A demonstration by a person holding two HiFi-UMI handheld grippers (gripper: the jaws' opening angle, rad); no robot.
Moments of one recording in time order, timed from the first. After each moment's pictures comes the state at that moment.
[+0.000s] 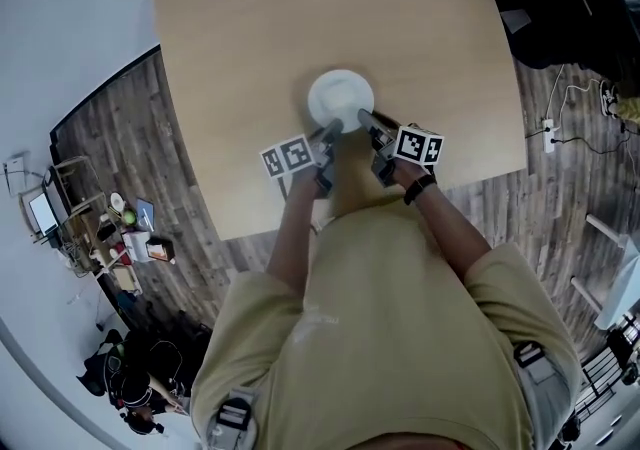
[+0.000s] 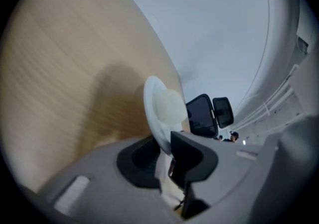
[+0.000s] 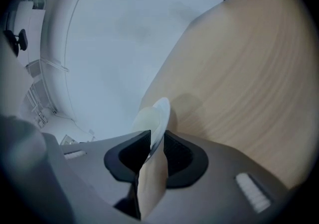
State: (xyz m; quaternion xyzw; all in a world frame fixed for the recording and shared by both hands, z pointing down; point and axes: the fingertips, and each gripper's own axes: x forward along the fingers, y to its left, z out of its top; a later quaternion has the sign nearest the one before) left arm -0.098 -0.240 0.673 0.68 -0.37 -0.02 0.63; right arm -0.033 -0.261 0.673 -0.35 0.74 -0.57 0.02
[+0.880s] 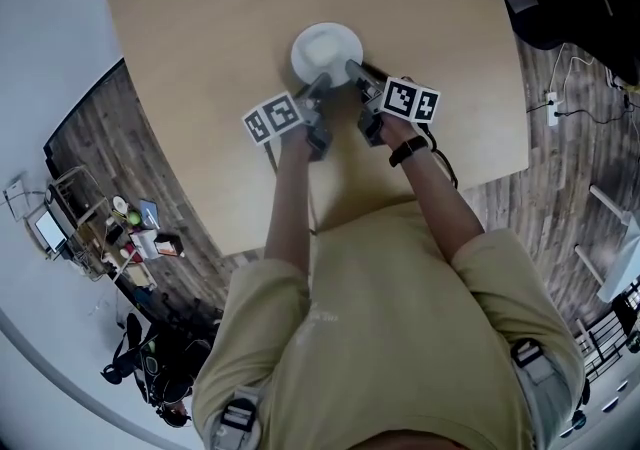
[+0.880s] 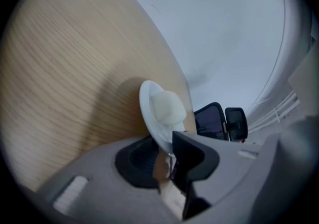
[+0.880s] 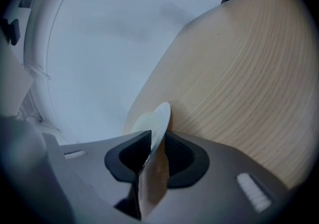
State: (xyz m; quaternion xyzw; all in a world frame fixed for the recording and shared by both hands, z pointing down) left arm -0.083 -0.394 0.701 0.66 -0.39 -0.01 0.64; right arm -0.014 -0.416 0.697 -0.40 0.71 -0.58 0.02
